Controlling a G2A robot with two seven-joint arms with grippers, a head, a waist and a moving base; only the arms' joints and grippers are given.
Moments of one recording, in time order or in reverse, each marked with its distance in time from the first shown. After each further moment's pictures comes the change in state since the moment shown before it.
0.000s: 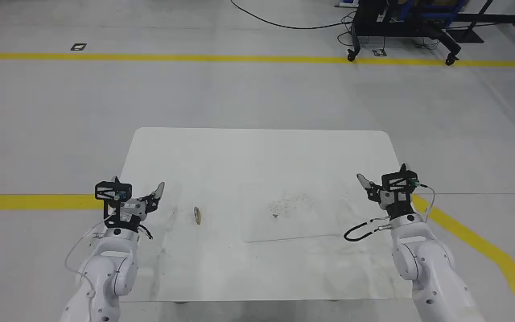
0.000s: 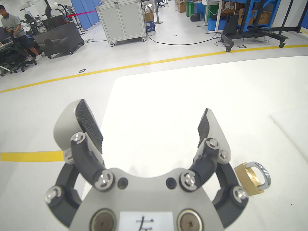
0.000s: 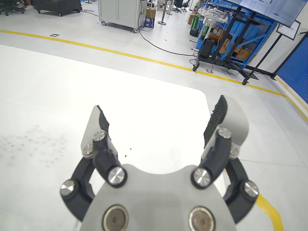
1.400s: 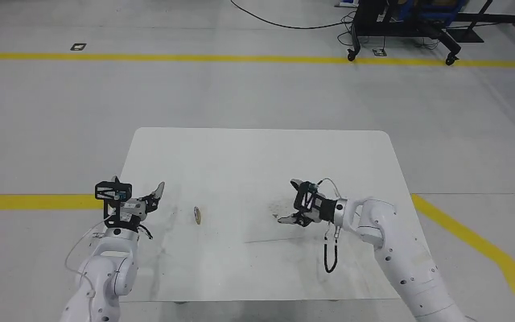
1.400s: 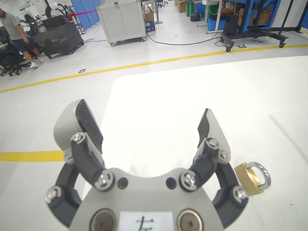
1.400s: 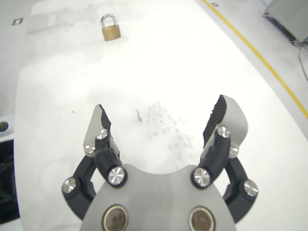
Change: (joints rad) left arm 0.000 0.000 0.000 0.000 0.000 0.000 0.000; right arm 0.419 -0.001 -0.395 0.229 0.018 -0.862 0.303
